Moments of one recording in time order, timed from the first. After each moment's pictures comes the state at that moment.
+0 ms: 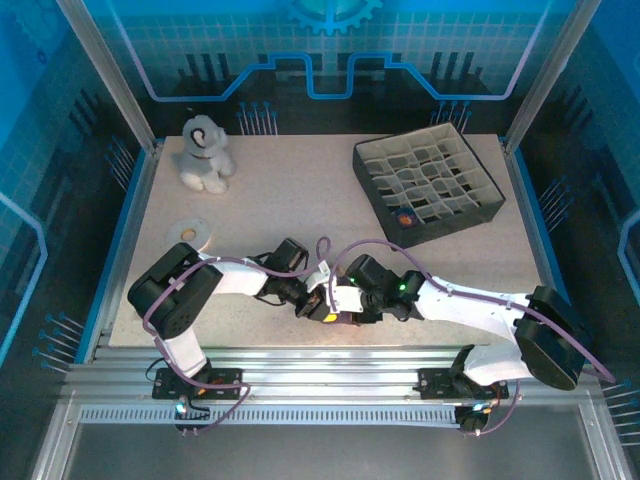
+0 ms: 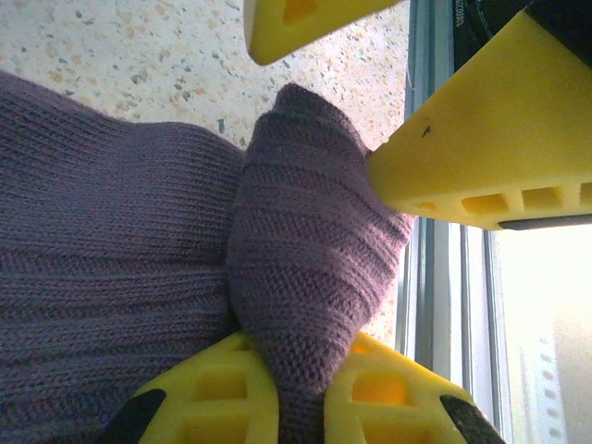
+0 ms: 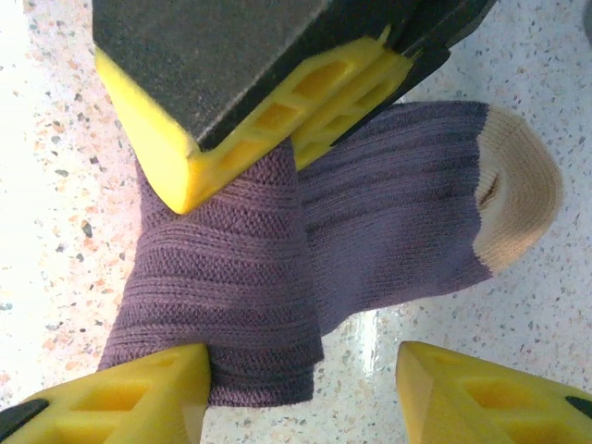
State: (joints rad) left arm -0.62 1.74 0.71 -0.06 0.90 0.15; right arm 0.93 1.33 0.72 -0.46 0.03 -0.70
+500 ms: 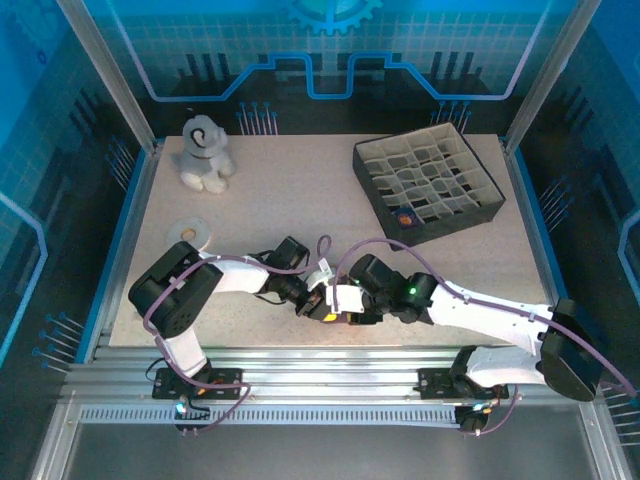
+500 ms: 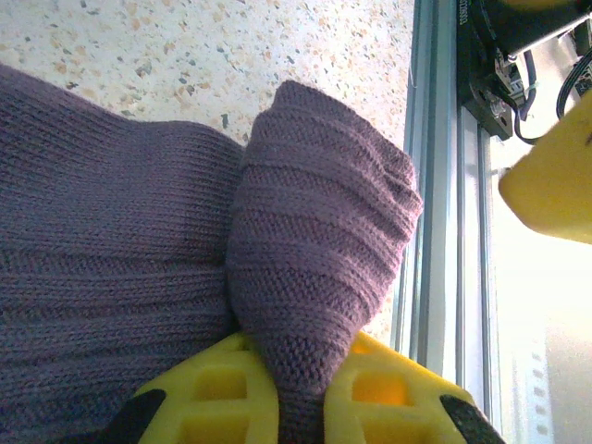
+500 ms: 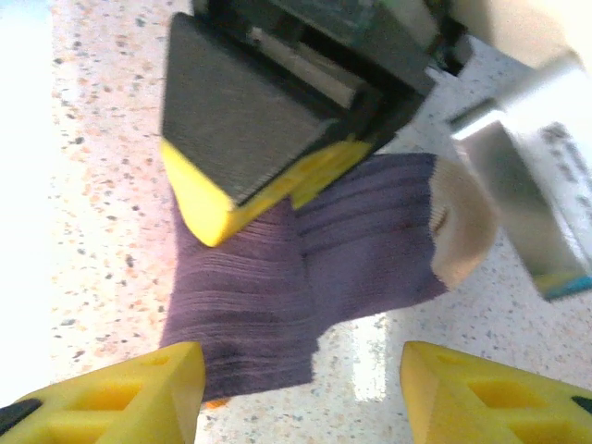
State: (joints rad) left arm -0.62 1.75 0.74 -0.11 0.90 0.15; right arm 0.97 1.23 0.73 -0.50 0.01 -0.65
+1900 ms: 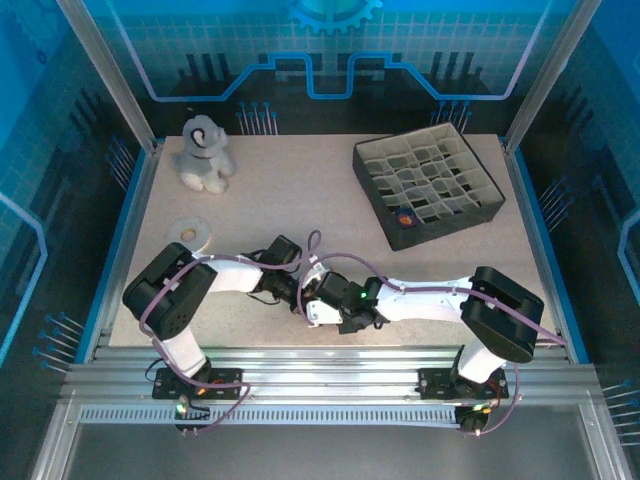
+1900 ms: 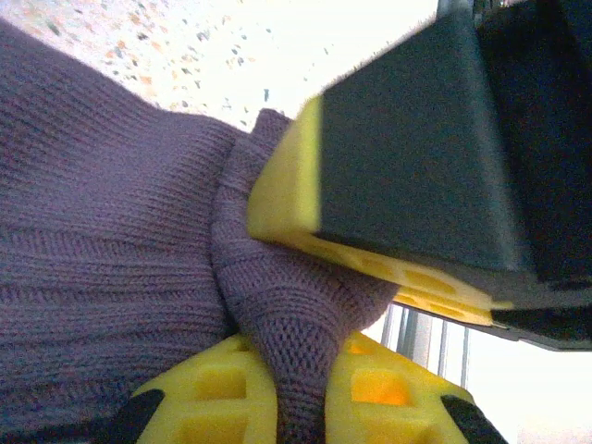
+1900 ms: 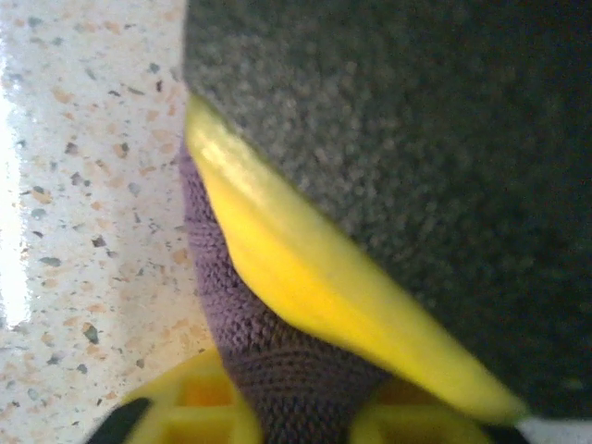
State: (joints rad) left arm -0.58 1.71 0.70 -0.12 0.91 0.05; right arm 1.08 1.61 0.85 -0.49 0.21 -0.62
